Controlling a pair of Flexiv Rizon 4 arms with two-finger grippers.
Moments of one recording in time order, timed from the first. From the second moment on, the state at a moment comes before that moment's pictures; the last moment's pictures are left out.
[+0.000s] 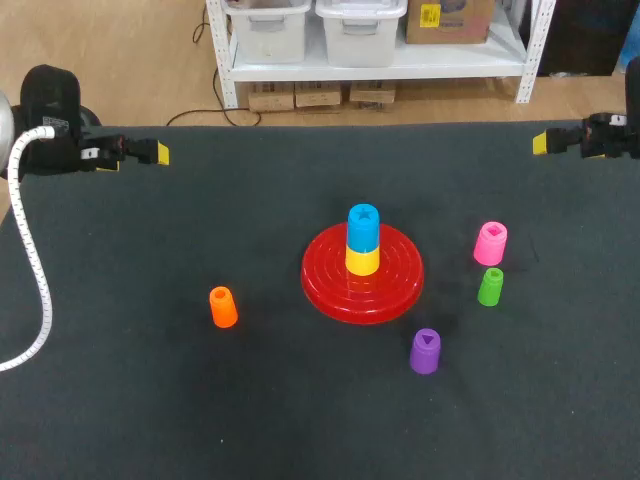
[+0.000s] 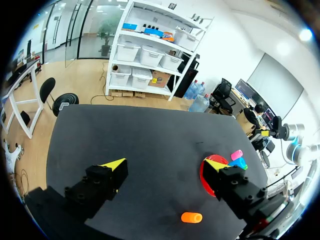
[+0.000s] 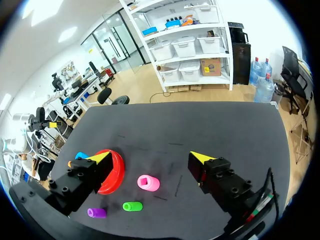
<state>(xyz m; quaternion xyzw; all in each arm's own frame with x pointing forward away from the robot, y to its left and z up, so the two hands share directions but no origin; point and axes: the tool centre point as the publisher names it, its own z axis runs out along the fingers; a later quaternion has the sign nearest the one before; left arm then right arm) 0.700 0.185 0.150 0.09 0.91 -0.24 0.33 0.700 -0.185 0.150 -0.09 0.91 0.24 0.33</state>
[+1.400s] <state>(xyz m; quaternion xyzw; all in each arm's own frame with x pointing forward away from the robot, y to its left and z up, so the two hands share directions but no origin) 0.686 0.184 0.190 0.26 0.85 -0.28 0.36 0.700 -0.185 0.150 -0.09 0.91 0.24 0.33</state>
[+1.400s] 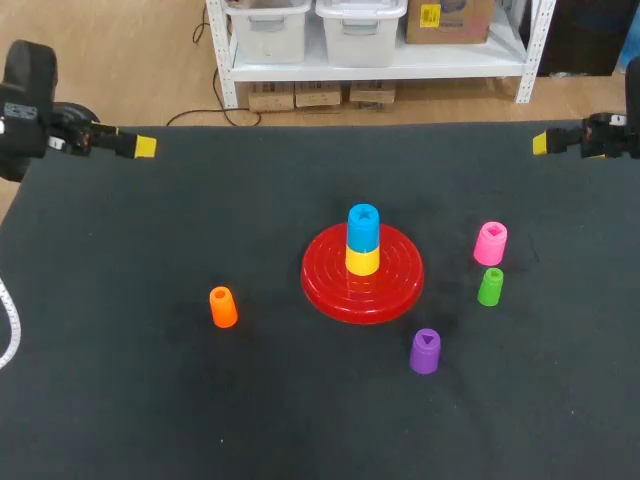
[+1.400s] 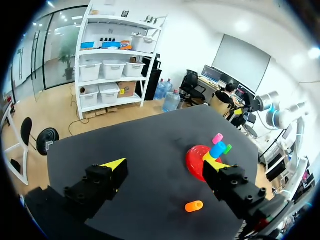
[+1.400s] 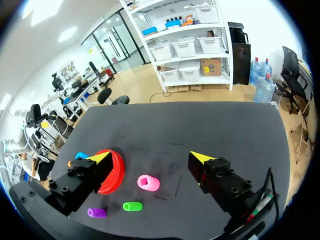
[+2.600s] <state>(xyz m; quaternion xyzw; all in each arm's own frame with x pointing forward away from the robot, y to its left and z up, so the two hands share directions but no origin) 0.613 0.208 0.175 0.60 0.66 -0.29 0.35 0.700 -0.185 0.150 -0.09 0.91 0.24 0.33</state>
